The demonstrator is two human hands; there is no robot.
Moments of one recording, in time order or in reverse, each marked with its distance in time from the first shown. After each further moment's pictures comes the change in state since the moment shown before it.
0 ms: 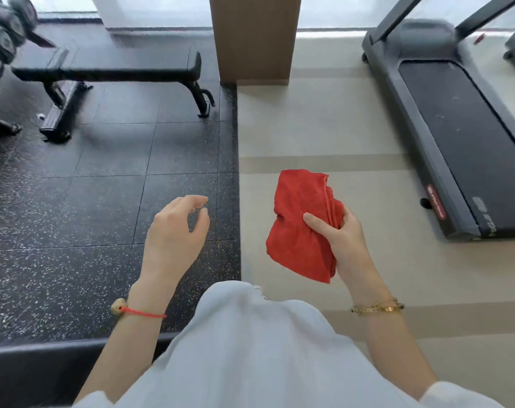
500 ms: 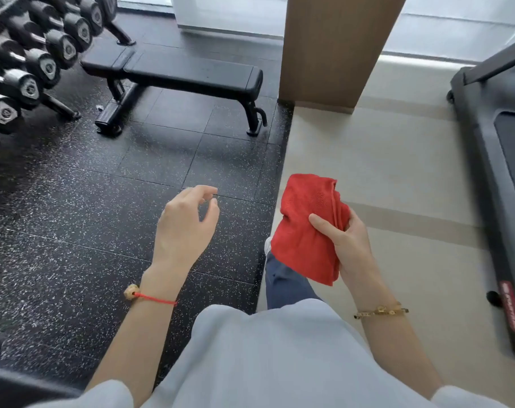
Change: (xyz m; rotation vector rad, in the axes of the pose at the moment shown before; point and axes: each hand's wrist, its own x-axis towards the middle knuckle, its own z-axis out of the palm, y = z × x) left_hand 0.274 -0.045 0.005 0.067 0.144 -0.173; right_hand 0.279 -0.084 0.150 -0.032 -0.186 0.036
